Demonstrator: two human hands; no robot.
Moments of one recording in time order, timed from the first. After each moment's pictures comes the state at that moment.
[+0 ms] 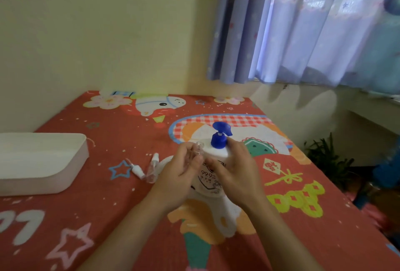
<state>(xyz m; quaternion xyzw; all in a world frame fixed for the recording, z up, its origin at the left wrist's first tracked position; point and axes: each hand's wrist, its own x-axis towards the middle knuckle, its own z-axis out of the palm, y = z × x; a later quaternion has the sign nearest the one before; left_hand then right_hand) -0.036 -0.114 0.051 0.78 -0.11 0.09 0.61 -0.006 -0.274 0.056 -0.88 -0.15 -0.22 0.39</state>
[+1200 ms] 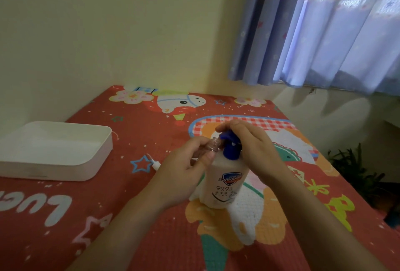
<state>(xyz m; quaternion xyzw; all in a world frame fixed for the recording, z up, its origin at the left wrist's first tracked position) -0.048 -0.078 0.075 0.81 -0.13 0.13 0.55 0.003 -0.241 0.128 -0.81 -0.20 -0.04 0.56</state>
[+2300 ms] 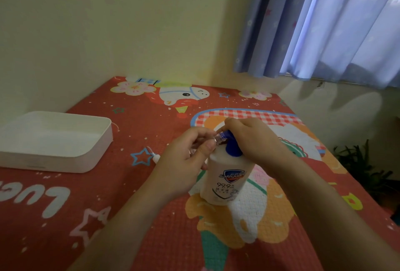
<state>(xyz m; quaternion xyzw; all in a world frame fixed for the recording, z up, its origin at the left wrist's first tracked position) -0.045 -0.084 0.076 0.78 -0.11 0.14 0.61 0.012 -0.232 0.141 -0.91 -0.14 0.02 0.40</state>
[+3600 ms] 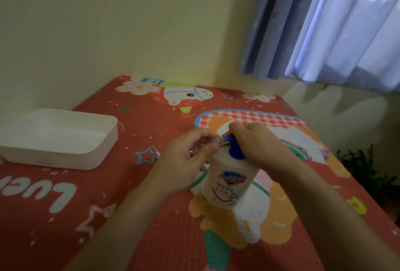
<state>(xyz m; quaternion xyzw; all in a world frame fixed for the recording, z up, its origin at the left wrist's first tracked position) -0.039 -0.071 0.068 0.78 -0.13 0.16 0.59 0.009 -0.231 0.139 -0.94 -0.17 0.03 0.30</state>
